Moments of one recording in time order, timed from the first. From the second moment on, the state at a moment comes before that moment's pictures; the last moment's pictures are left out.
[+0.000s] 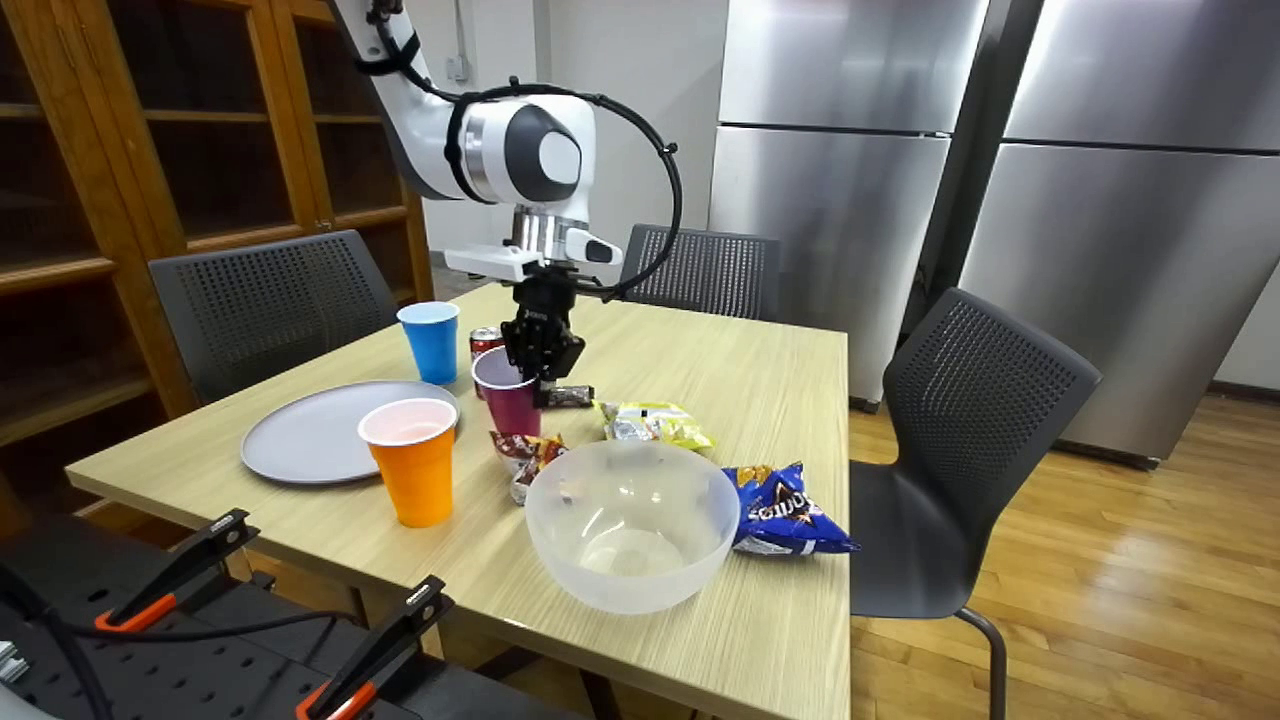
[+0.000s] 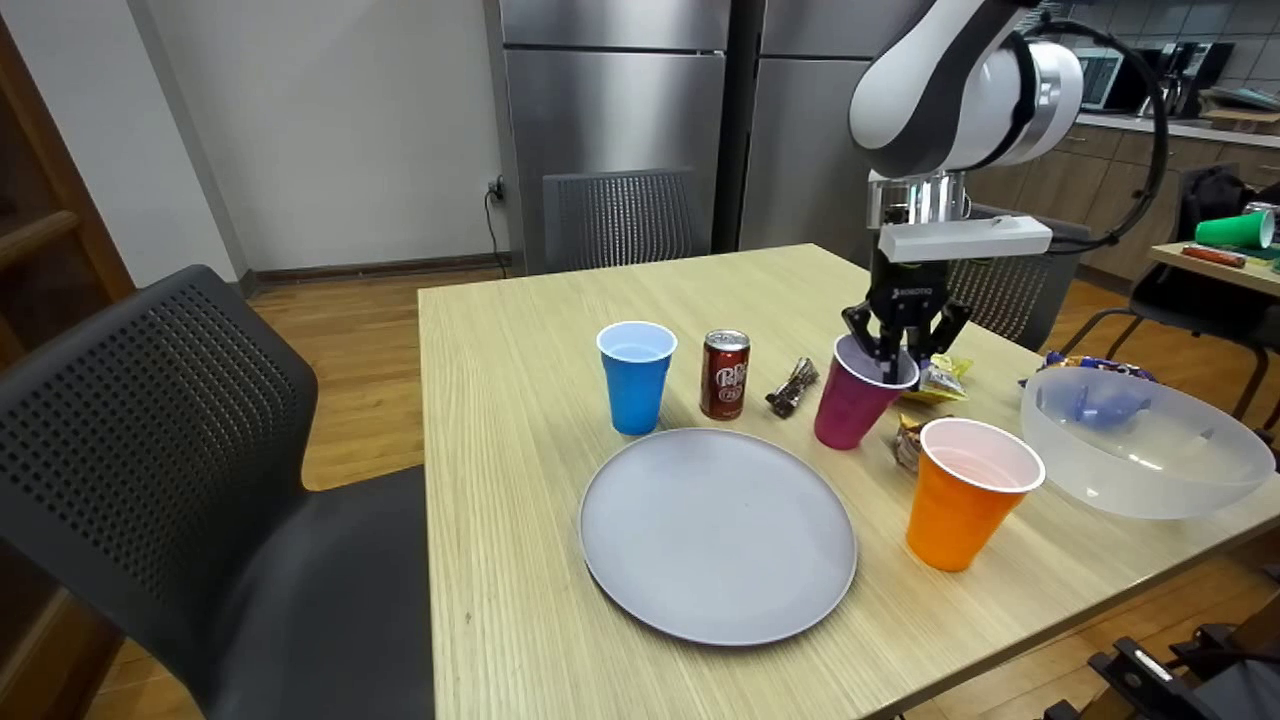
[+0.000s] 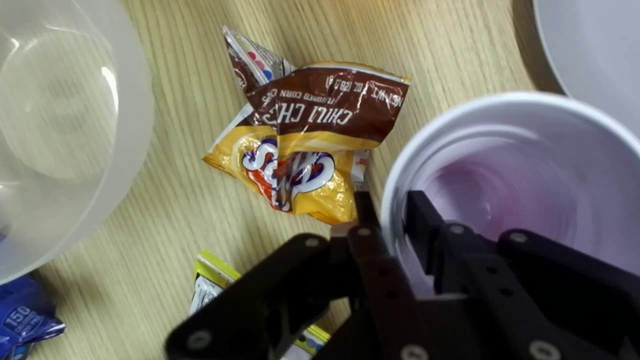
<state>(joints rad) 0.02 0.53 -0.08 -2.07 0.02 2.34 0.25</state>
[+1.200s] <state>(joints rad) 0.03 0.36 -0.03 -2.26 0.02 2.43 0.21</state>
